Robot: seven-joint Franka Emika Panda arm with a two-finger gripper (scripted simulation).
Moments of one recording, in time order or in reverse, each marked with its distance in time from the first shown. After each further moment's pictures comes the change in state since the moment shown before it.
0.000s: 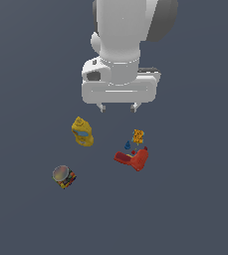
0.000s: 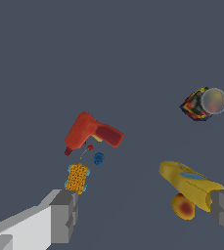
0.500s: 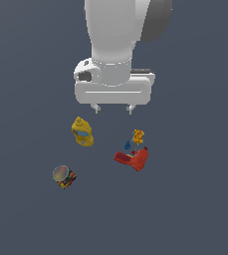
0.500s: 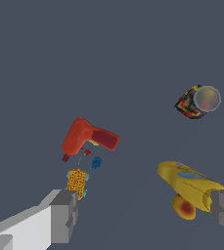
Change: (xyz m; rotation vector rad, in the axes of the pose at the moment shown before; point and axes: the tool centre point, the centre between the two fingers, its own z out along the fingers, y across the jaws) arm 0.007 0.015 -0.001 0.016 0.007 0.065
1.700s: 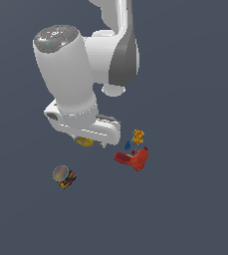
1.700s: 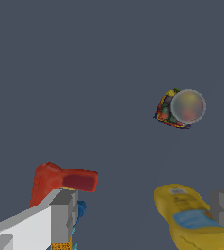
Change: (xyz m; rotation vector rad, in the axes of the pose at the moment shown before) arm 0.067 0.077 0.071 0.009 -0.013 0.263
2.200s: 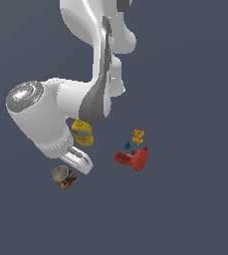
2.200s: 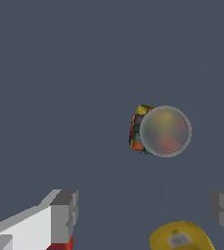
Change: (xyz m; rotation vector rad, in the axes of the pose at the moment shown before) arm 0.055 0.067 0.077 -0.019 -0.006 0.219
